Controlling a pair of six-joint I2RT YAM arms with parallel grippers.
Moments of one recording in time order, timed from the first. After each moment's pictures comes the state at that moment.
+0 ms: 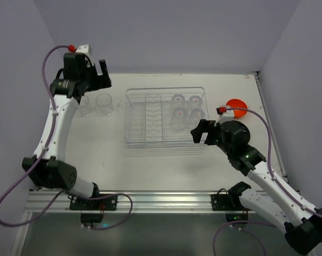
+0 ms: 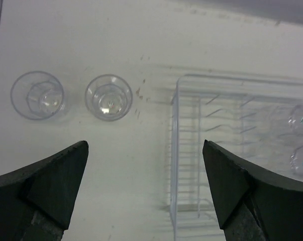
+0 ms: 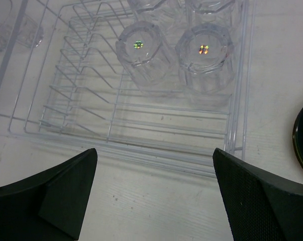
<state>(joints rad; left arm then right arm) -0.07 1.59 1.75 -0.83 -0.01 -0.22 0.55 0.78 0.67 -0.31 0.16 0.45</state>
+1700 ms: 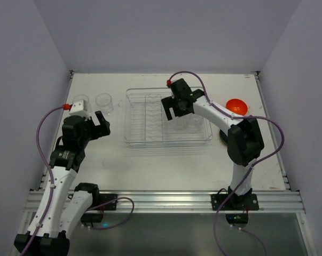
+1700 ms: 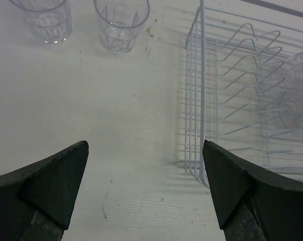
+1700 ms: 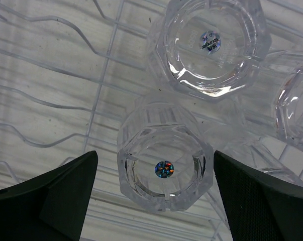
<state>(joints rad) -0.10 0.72 0.75 -0.51 -0.06 -0.33 0.58 1.90 1.58 -0.66 0.16 0.17</state>
